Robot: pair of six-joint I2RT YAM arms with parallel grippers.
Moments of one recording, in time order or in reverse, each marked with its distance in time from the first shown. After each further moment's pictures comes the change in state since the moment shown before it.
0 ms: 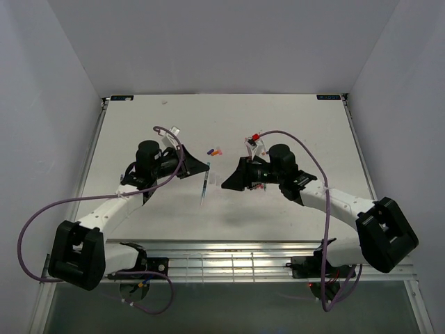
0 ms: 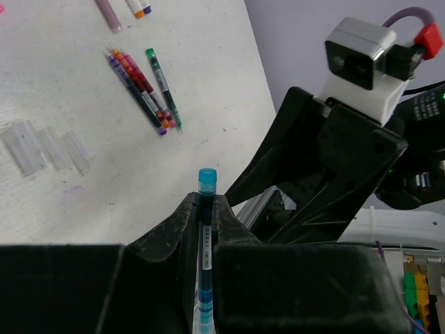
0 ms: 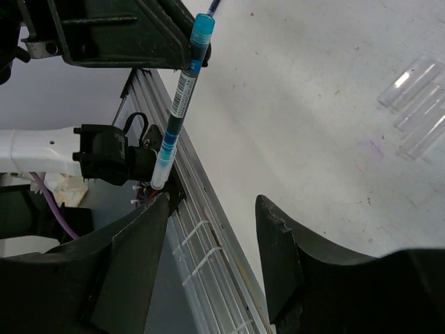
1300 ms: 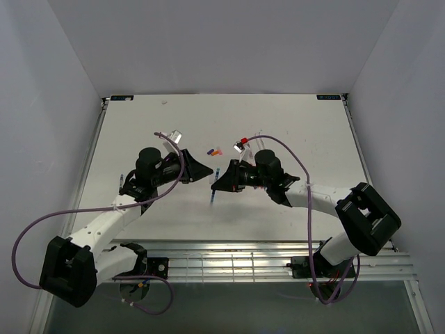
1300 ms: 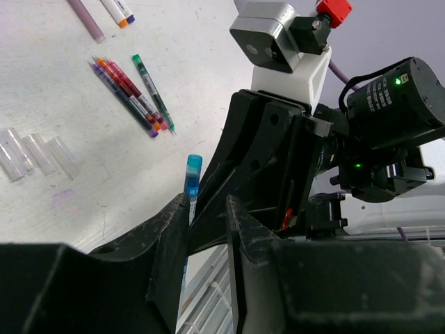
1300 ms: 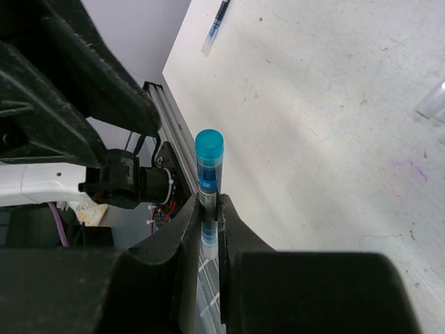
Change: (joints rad) left arm -0.099 -0.128 -0.045 0.013 -0.098 0.018; right arm 0.119 0.169 0.003 0.241 0.086 0.172
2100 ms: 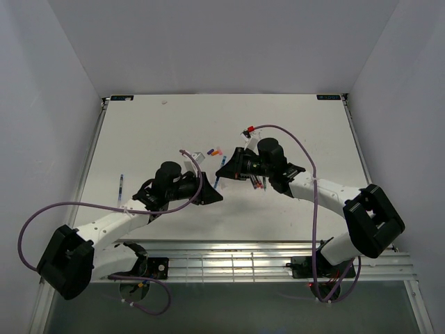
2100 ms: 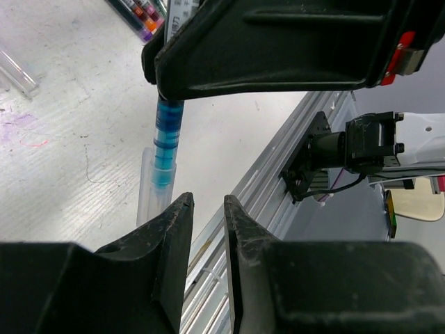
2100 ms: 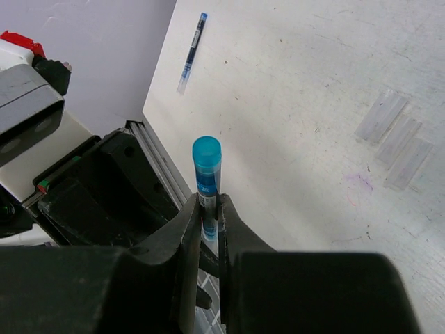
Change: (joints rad) left arm -0.191 0.026 -0.083 -0.083 -0.064 0.137; right arm -0.059 -0.028 0.120 -0.214 0.087 -0.005
